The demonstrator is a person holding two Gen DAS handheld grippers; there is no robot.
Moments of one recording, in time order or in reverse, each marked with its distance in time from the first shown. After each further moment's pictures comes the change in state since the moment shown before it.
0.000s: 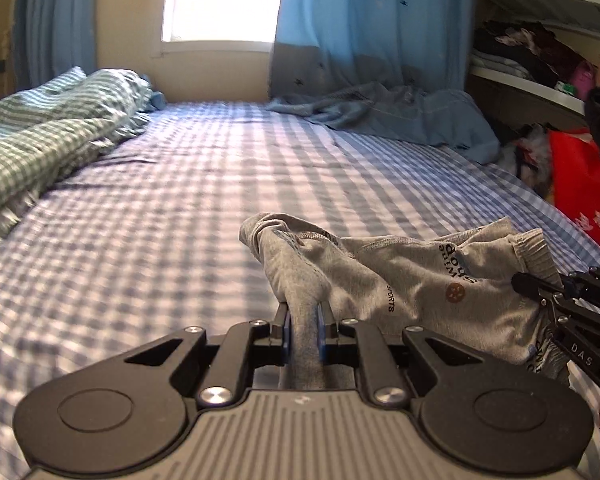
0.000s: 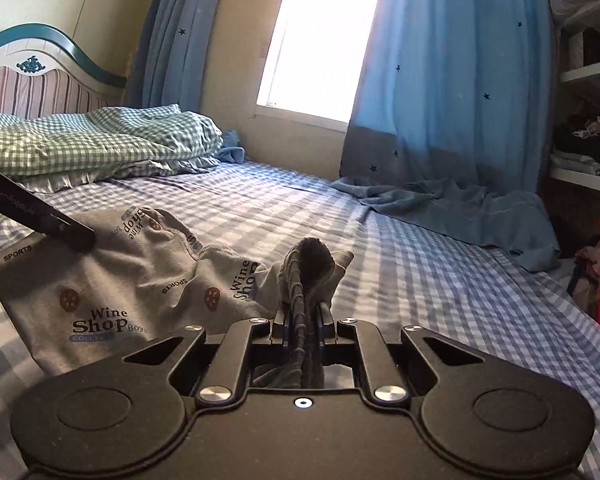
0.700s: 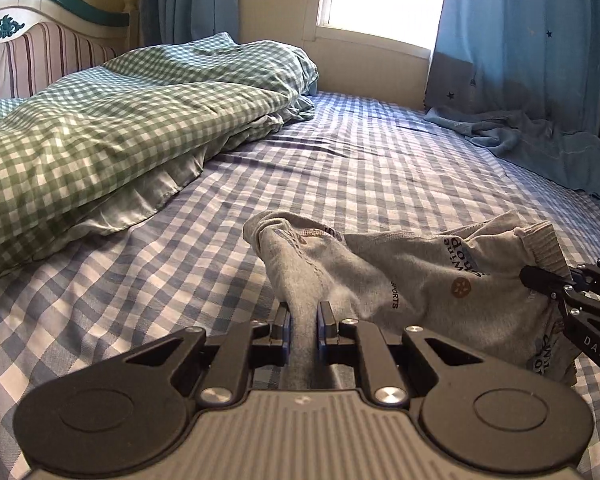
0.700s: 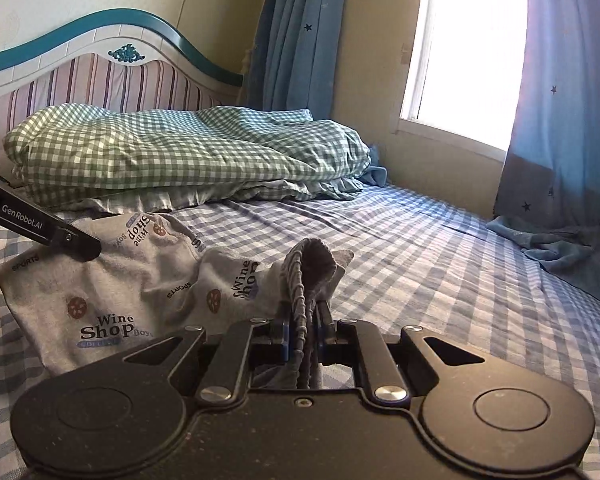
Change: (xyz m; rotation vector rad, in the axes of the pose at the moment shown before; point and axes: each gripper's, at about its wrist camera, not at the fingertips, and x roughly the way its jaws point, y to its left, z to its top) left arm 0.007 0.199 0.006 -0.200 0.027 0.250; right arm 0.169 0.159 0.079 -0.101 0.005 0.319
